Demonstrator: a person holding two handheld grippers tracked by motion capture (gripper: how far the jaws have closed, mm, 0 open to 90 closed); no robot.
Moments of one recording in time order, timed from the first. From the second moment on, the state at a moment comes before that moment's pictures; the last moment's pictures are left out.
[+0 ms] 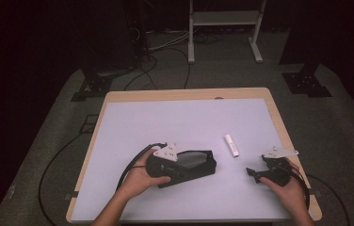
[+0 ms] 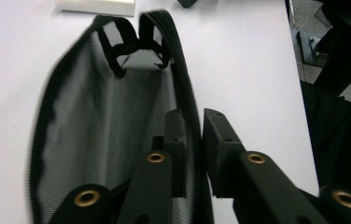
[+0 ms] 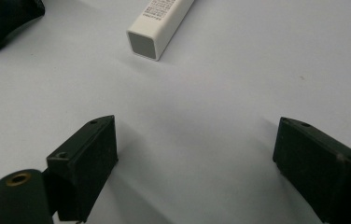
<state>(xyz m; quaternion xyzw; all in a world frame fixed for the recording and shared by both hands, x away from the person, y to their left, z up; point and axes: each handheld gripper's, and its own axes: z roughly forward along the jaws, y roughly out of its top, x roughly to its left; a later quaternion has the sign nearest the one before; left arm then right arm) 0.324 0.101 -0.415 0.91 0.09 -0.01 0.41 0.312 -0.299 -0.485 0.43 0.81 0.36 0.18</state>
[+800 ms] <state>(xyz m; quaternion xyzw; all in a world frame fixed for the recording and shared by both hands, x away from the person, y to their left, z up) 0.326 0.122 -0.392 0.89 0.14 0.02 0.44 0.312 -0.299 -0.485 0.43 0.81 0.36 0.18</state>
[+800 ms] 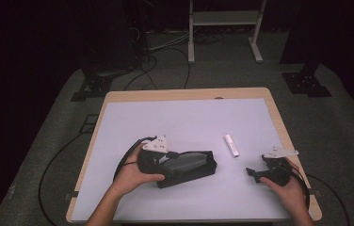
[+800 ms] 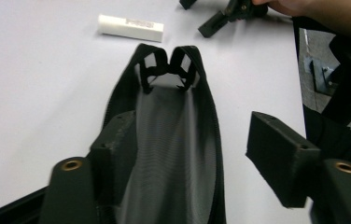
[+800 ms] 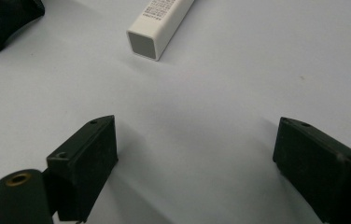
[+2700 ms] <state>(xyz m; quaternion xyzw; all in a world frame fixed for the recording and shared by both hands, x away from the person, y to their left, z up) 0.321 0.231 -0.403 0.86 0.28 0.10 0.41 0.312 -0.299 -0.485 0.43 0.81 0.36 0.18</state>
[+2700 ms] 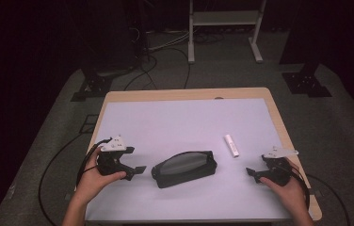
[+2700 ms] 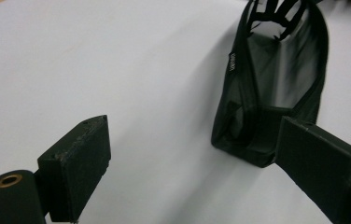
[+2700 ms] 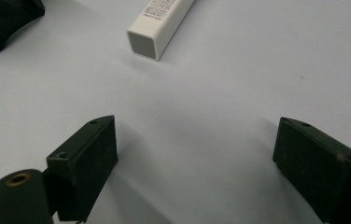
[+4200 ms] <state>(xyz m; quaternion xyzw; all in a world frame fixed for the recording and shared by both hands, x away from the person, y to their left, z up) 0.349 0.258 -0.472 0.87 0.35 0.15 0.32 0.315 -0.292 -0.476 0.45 0.81 0.32 0.17</state>
